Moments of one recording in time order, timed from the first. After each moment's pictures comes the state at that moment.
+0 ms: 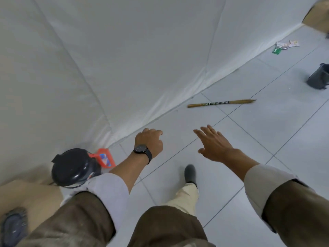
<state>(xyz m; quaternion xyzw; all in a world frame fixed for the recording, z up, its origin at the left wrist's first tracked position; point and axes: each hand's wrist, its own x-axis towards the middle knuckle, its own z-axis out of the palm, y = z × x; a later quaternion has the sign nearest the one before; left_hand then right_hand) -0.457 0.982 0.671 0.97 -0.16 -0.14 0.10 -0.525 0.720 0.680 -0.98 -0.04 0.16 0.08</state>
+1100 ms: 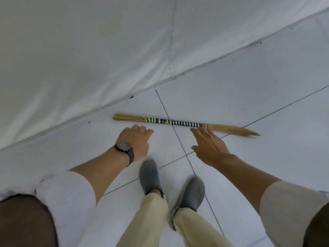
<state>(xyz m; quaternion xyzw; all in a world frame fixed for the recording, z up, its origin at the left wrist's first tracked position) 0.181 0.275 0.154 0.92 -0.17 -0.35 0.02 0.152 0.001 0.146 -0.94 -0.08 0.32 0.10</state>
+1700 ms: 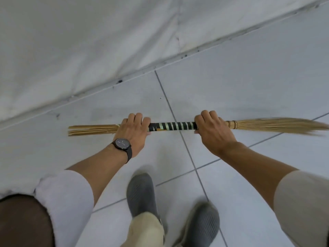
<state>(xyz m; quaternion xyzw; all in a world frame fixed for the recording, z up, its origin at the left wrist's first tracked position) 0.210 0.272 -0.085 0.96 -0.17 -0.20 -0.02 0.224 -0.011 -0.074 -0.96 -0.20 0.18 0.02</state>
